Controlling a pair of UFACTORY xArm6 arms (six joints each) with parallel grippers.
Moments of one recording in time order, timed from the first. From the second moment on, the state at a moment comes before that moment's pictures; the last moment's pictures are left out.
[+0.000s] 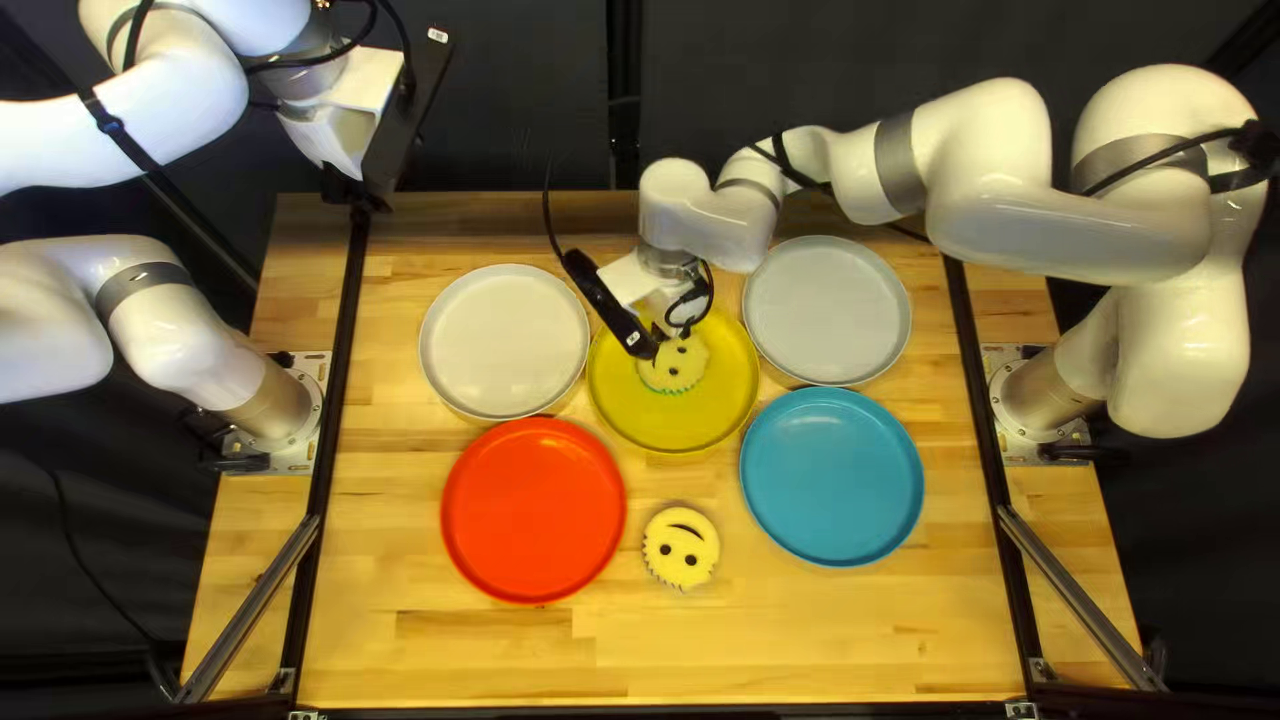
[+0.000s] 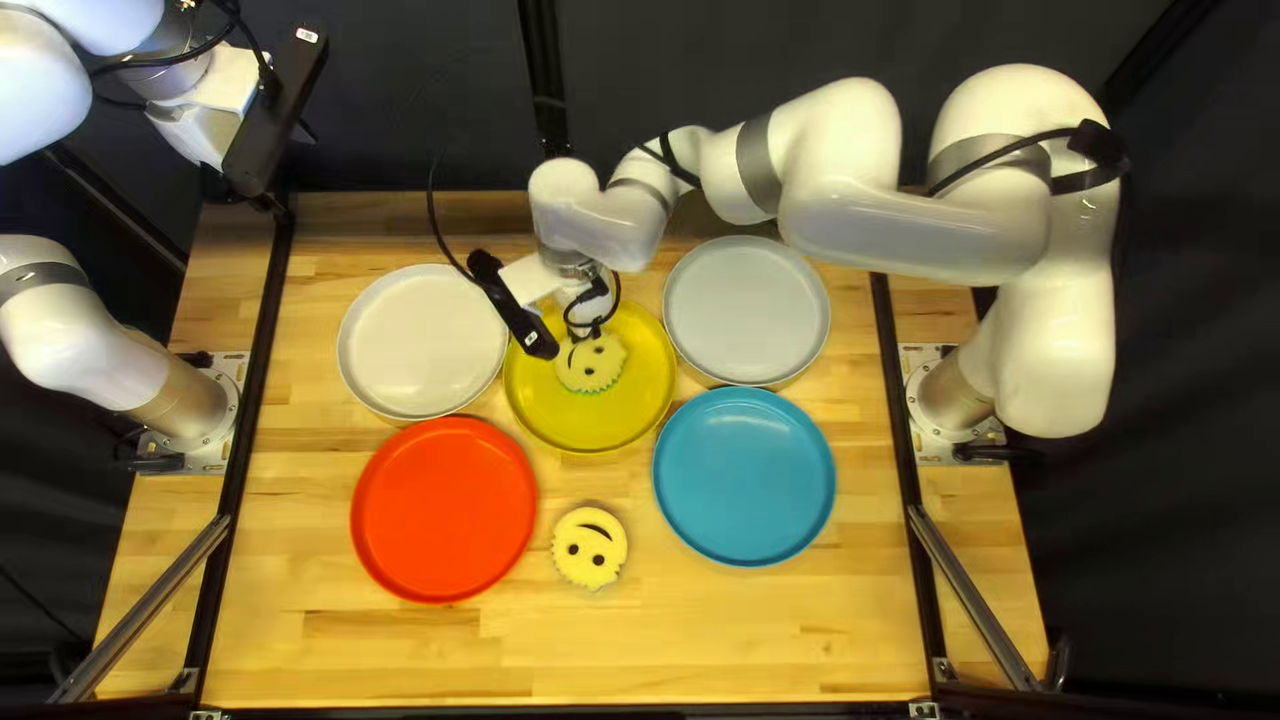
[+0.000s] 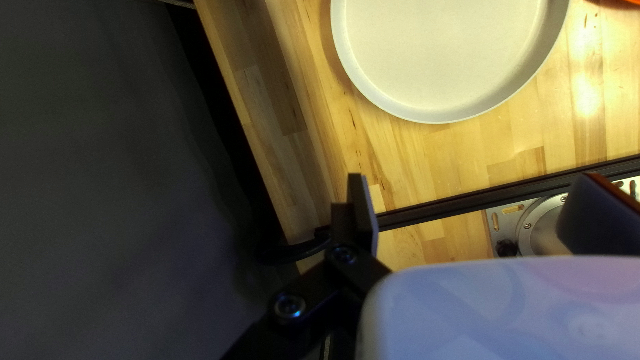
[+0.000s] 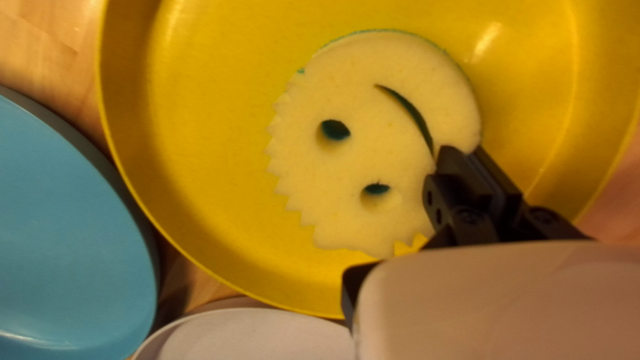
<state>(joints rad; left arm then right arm) 0.66 -0.81 -0.71 -0.07 1.36 1.01 -0.29 0.44 -1.25 0.17 0.83 -0.98</state>
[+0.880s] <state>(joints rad) 0.66 -0.81 -0.71 -0.07 1.36 1.01 -0.15 0.24 -0.92 0.15 0.64 -1.04</state>
